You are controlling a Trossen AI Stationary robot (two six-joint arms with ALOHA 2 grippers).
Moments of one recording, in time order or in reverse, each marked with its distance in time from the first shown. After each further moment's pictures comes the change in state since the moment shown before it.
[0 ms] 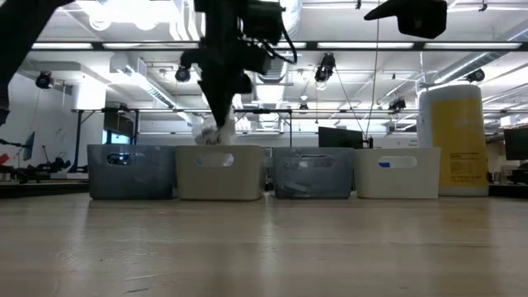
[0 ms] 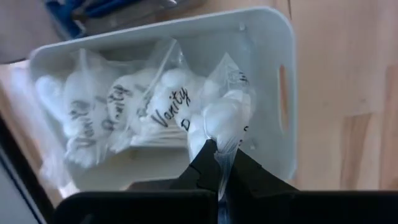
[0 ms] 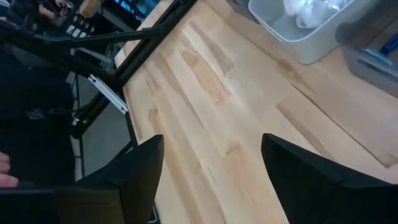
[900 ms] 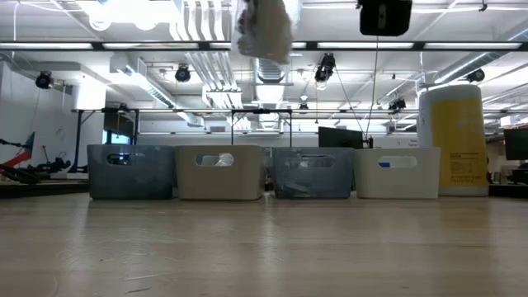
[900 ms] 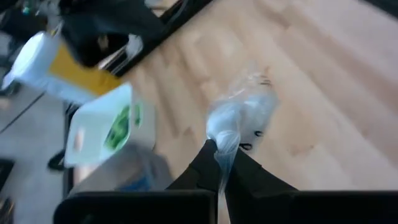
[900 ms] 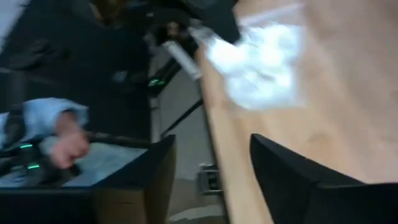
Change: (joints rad) left arm -0.538 -0.422 -0.468 0.852 -0.225 -0.003; right arm -0.161 0.101 -0.005 0.285 -0.505 -0.028
